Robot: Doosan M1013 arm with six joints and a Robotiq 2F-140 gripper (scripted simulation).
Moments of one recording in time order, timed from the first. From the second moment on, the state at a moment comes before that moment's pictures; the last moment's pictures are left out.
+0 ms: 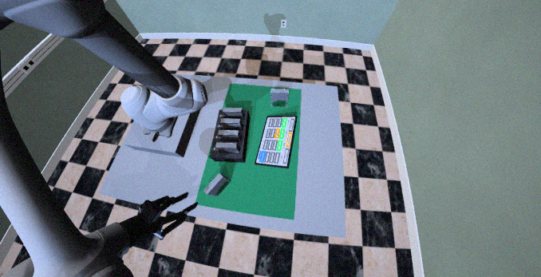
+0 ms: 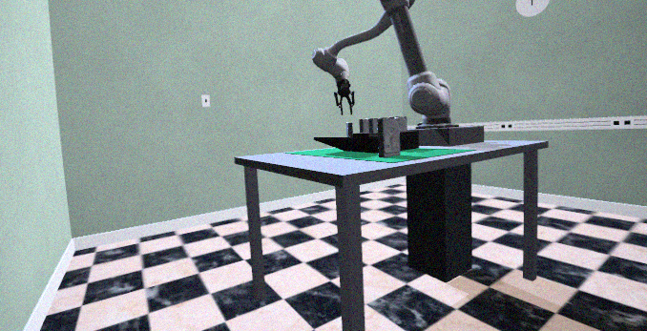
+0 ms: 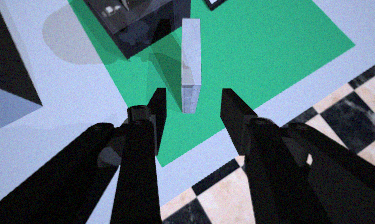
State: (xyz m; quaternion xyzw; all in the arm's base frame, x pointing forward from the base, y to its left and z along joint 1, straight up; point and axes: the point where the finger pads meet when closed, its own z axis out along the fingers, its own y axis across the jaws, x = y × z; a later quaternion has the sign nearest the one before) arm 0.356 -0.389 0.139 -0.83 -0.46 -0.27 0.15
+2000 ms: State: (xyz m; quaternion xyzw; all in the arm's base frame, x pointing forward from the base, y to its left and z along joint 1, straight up) arm 0.356 -0.390 0.139 -0.88 -0.48 0.00 0.00
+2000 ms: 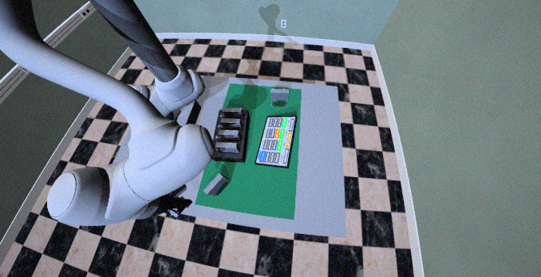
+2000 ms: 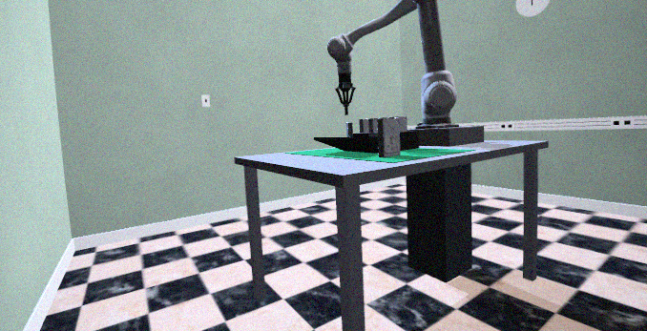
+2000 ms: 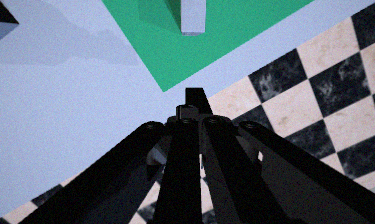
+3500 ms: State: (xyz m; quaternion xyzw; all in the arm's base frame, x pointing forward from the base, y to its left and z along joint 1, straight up) arm 0.404 -0.367 0.156 -0.70 -0.71 0.01 0.00
